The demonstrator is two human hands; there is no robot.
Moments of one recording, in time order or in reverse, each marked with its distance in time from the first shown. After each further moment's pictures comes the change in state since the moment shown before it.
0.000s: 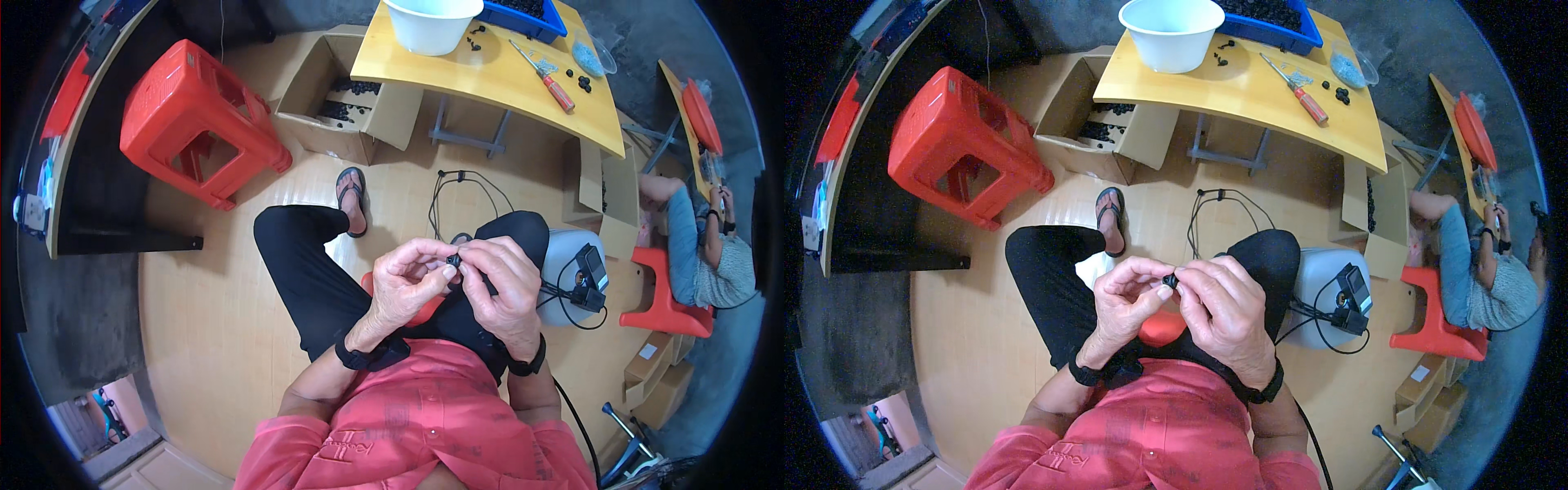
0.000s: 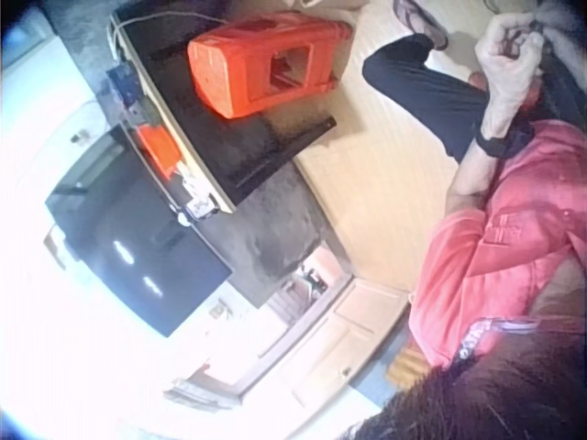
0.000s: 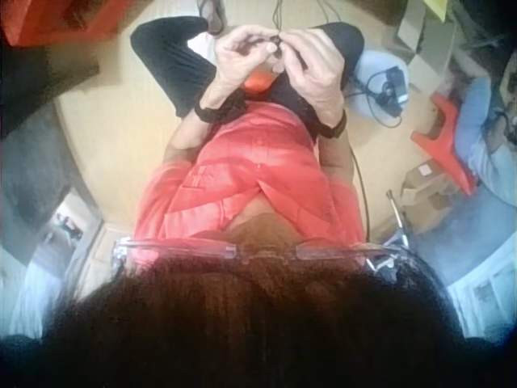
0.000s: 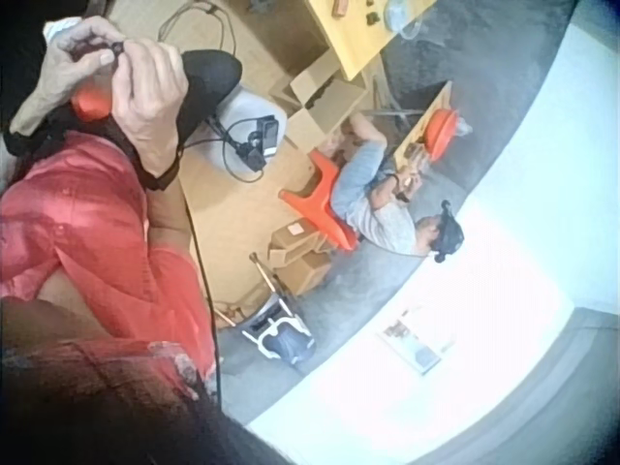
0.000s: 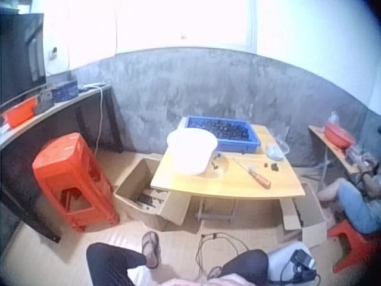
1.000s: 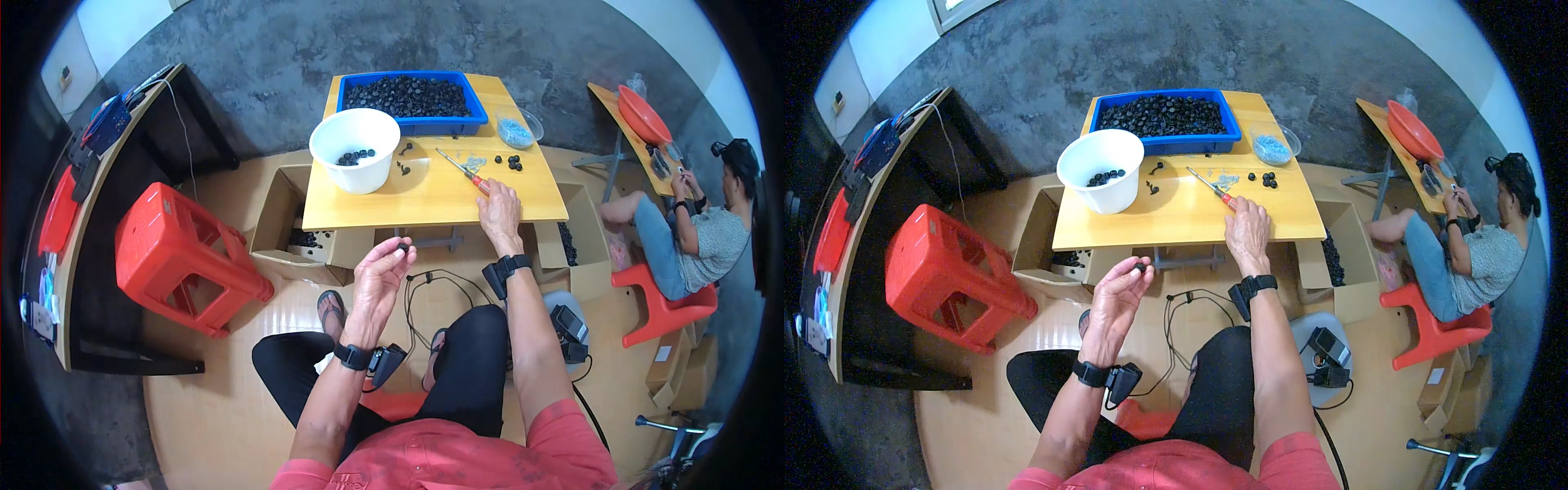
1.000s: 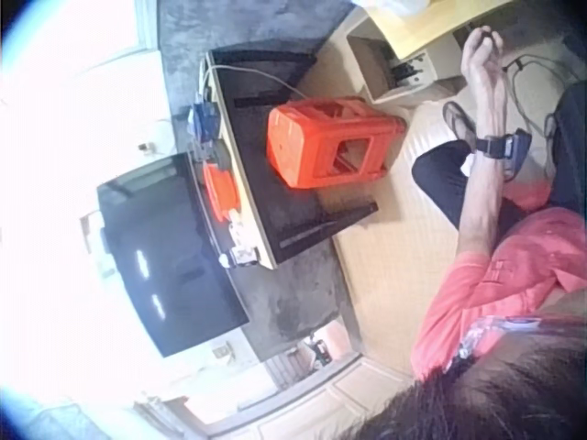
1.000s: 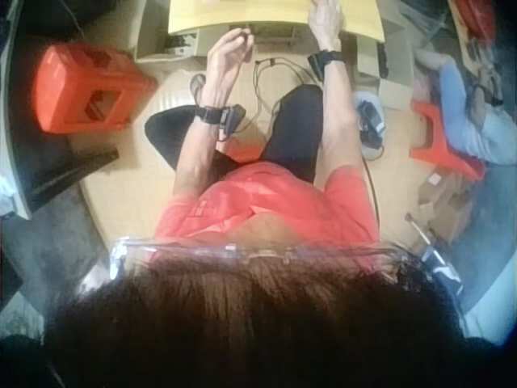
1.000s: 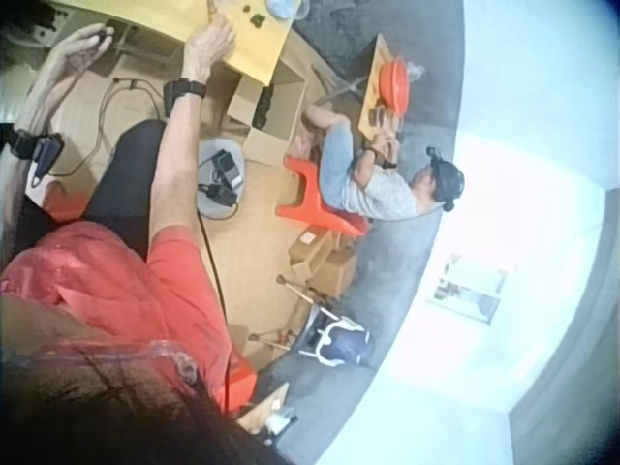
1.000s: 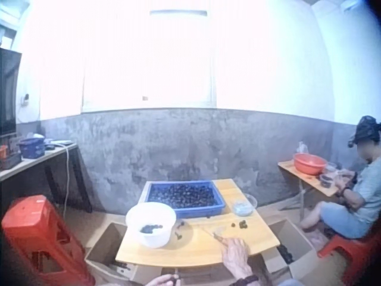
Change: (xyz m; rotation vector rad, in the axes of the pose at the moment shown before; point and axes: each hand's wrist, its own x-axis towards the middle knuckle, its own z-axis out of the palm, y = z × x) left_hand 0.194 -0.017 0.005 -0.564 0.153 -0.259; right_hand 0.121 0.257 -0.058 -0.749 0.264 0.405
